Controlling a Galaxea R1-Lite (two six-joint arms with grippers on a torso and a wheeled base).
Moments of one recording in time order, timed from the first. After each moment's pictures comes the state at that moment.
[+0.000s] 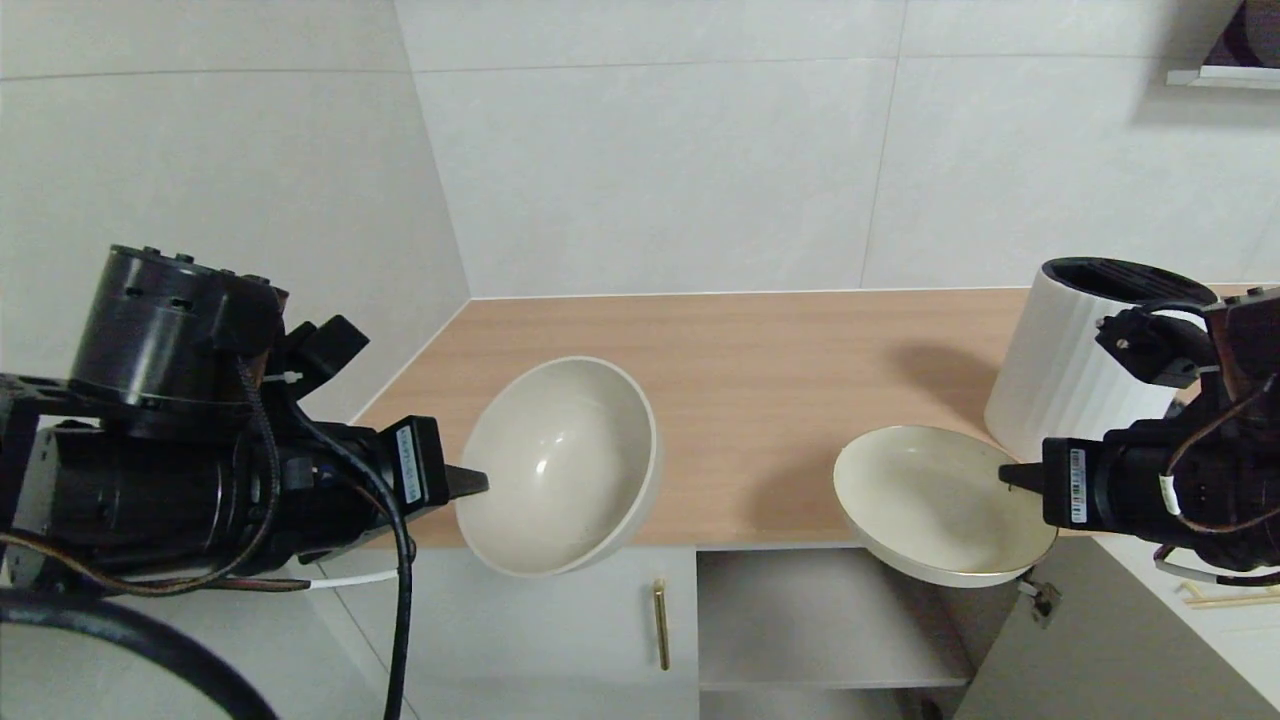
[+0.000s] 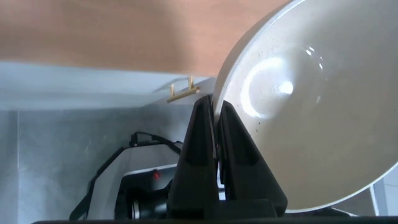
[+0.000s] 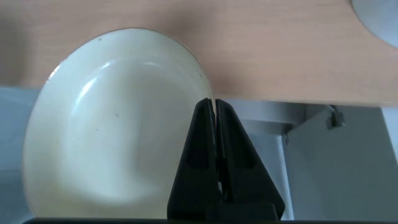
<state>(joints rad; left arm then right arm) -0.44 1.44 -0.94 0.15 -0.07 -0.65 0.46 1.38 -0.83 0.04 -0.16 0.37</state>
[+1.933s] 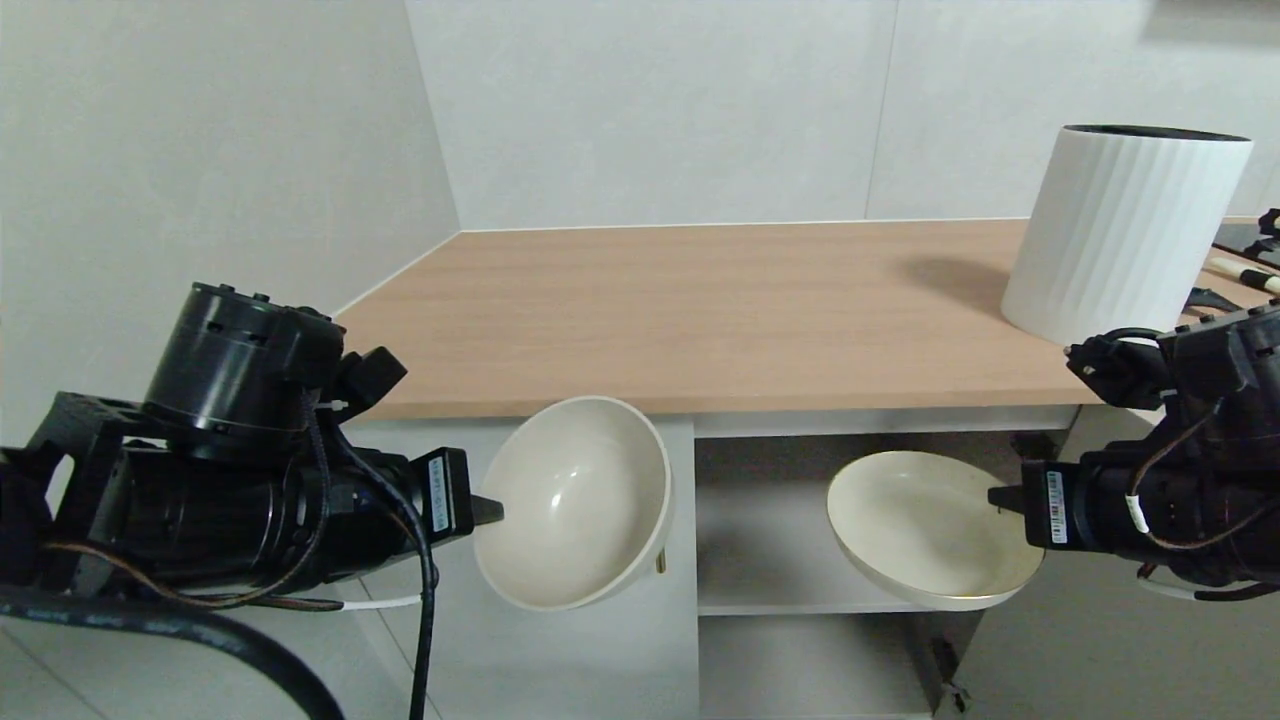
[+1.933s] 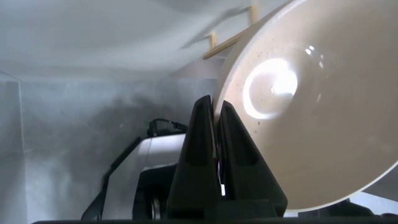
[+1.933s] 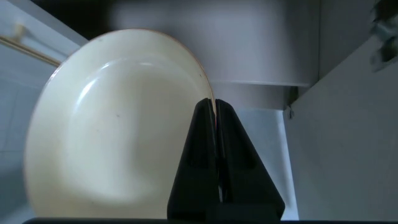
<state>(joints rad) -0.45 1.50 -0.91 0.15 -0.07 -0.62 0.46 1.43 -0.82 0.04 -0.16 0.37</state>
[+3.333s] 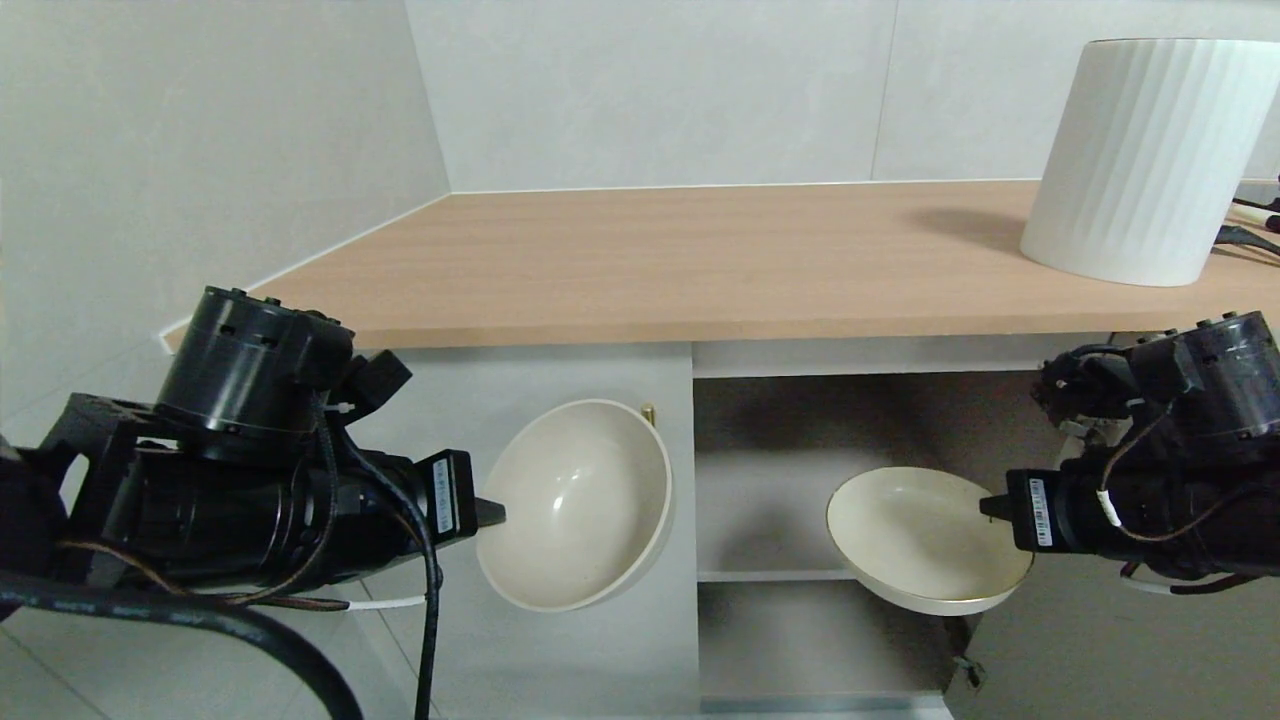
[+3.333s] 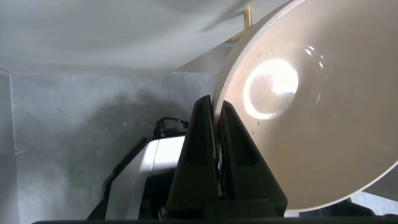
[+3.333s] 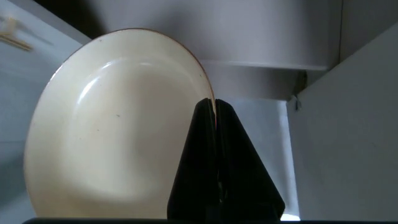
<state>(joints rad) -0.45 1.51 -0.91 0.15 -0.07 -0.63 0.39 1.51 -0.81 0.02 -0.08 0.31</state>
